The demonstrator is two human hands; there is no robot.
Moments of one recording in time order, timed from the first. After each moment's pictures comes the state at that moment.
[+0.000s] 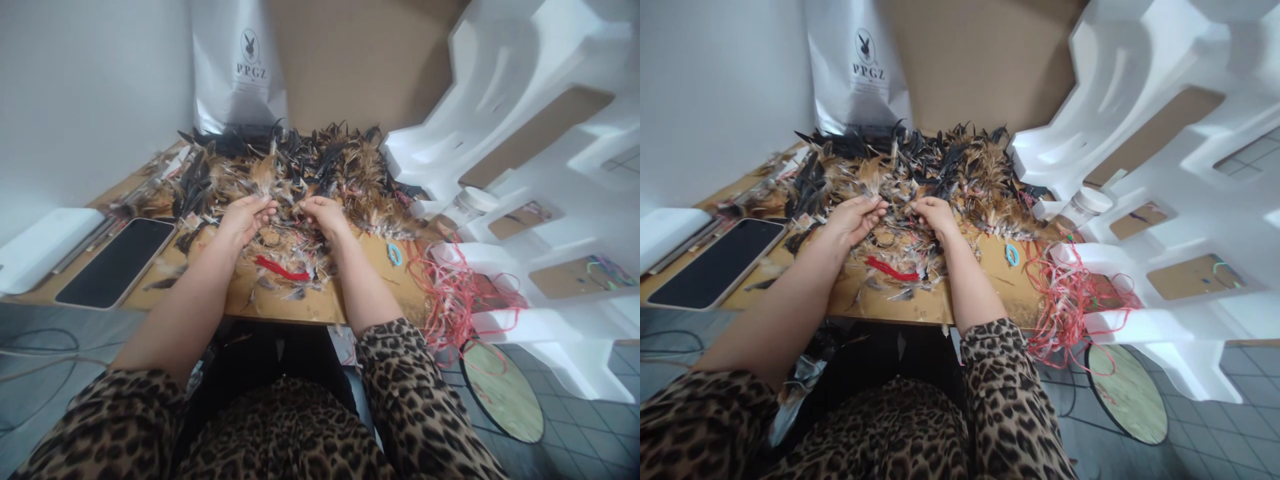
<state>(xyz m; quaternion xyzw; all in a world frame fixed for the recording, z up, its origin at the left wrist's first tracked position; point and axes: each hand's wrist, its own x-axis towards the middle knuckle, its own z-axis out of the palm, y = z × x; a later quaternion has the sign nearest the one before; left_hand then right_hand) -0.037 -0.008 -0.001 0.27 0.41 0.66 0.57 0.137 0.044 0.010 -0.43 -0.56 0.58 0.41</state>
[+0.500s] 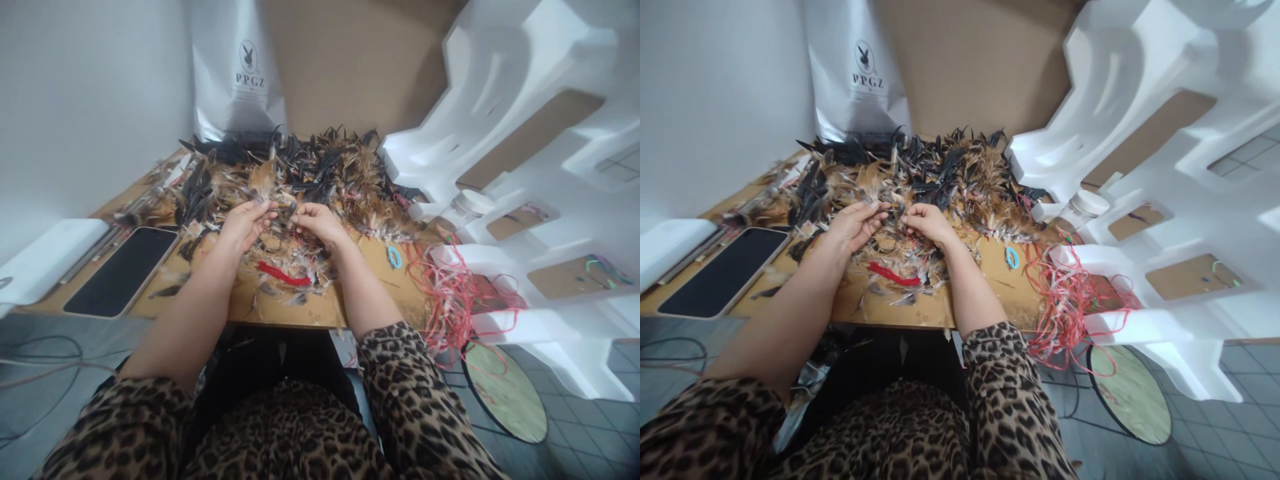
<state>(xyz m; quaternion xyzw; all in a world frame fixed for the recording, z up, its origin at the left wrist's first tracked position) -0.040 -0.008 -0.003 0.29 0.38 0.67 0.57 0.136 0.036 0.013 -0.33 -0.66 0.58 0.34</state>
